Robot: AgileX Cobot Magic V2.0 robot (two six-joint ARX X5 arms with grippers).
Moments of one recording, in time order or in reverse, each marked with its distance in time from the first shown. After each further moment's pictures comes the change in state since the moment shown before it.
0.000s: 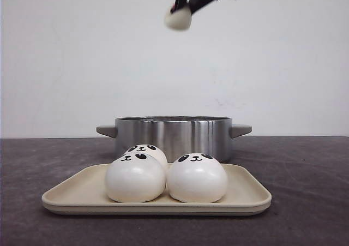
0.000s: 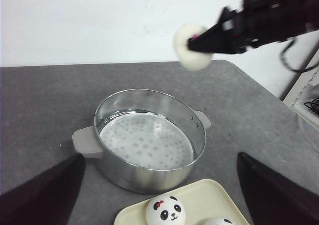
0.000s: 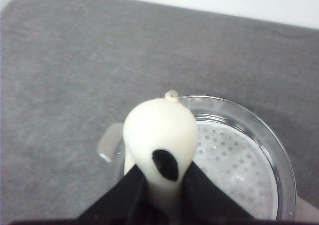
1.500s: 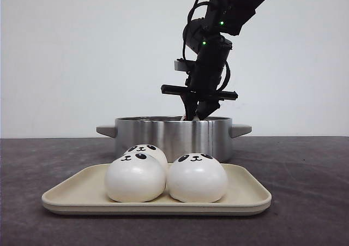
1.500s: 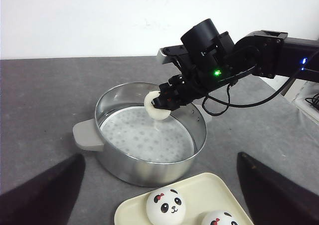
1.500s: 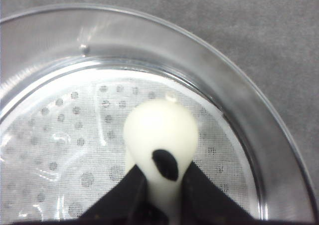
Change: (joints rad) left arm 0.000 0.000 0.000 -0.024 0.000 0.000; right arm -0.083 0.384 0.013 0.094 0.072 -0.043
